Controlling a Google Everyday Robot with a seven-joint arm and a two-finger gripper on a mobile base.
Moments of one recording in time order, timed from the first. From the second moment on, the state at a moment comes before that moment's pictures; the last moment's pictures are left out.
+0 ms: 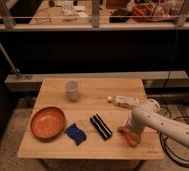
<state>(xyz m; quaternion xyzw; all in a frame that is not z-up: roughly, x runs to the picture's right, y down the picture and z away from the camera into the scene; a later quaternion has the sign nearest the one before) 0.221 0.261 0.817 -0.26 -0.20 -0.44 0.84</state>
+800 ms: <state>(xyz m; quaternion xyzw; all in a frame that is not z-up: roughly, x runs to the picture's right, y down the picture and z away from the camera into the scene) 0.221 0.259 0.810 -0.26 -0.20 -0.44 0.84</state>
